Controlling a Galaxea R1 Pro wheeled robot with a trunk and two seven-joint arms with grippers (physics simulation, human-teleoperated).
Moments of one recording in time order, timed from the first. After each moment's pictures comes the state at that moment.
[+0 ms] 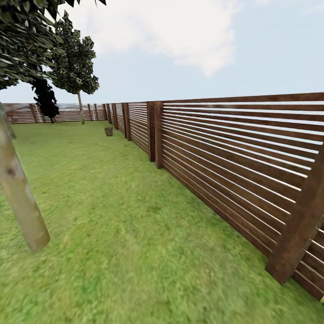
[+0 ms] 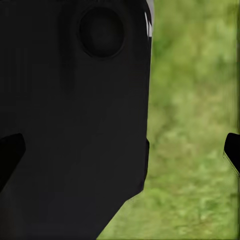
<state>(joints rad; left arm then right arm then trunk) 0.07 0.05 0.01 0.00 0.01 0.00 0.00 0.00 -0.03 0.00 0.00 0.00 0.00 0.00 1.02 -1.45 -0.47</state>
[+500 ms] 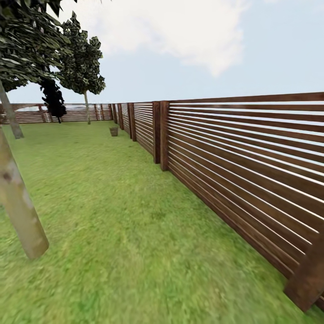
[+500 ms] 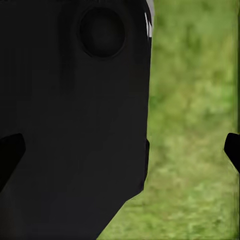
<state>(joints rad) 0.07 0.05 0.01 0.00 0.01 0.00 0.00 0.00 -0.03 0.00 0.00 0.00 0.00 0.00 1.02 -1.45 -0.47</state>
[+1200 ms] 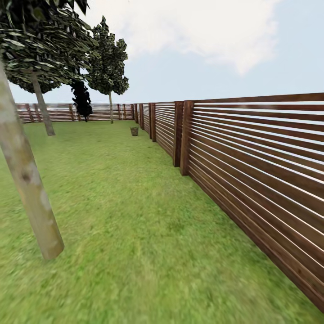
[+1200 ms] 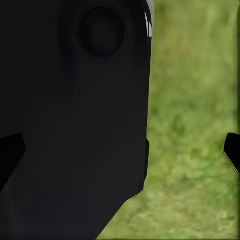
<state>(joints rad) 0.07 0.05 0.01 0.00 0.01 0.00 0.00 0.00 -0.03 0.00 0.00 0.00 0.00 0.00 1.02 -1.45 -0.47</state>
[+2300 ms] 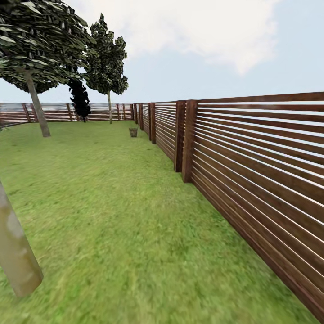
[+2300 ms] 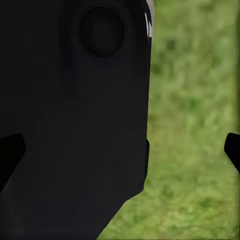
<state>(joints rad) 0.07 0.05 0.01 0.00 0.01 0.00 0.00 0.00 -0.03 0.00 0.00 0.00 0.00 0.00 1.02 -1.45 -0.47</state>
